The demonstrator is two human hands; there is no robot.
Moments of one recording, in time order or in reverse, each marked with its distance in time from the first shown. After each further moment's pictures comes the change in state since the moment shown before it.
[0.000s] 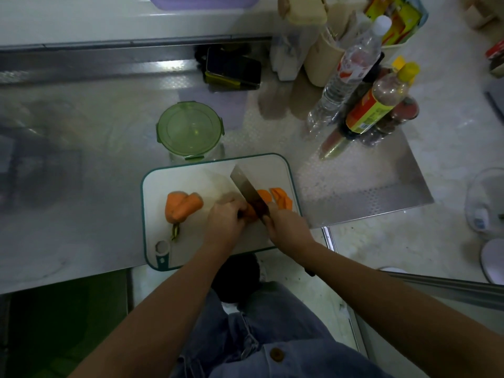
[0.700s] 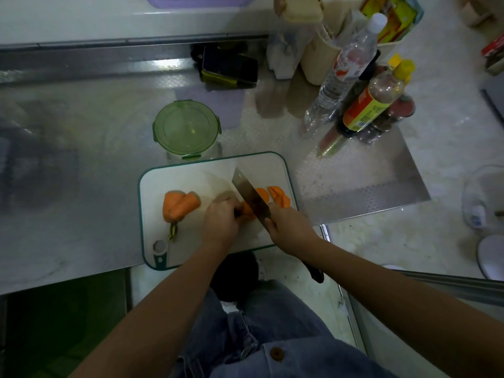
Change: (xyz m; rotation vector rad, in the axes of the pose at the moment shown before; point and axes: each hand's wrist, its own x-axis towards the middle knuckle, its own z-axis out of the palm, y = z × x) left_hand 0.001 -0.005 0.005 -0.023 0.010 -0.047; right_hand -0.008 0.000 -0.018 -0.036 -0.101 0.001
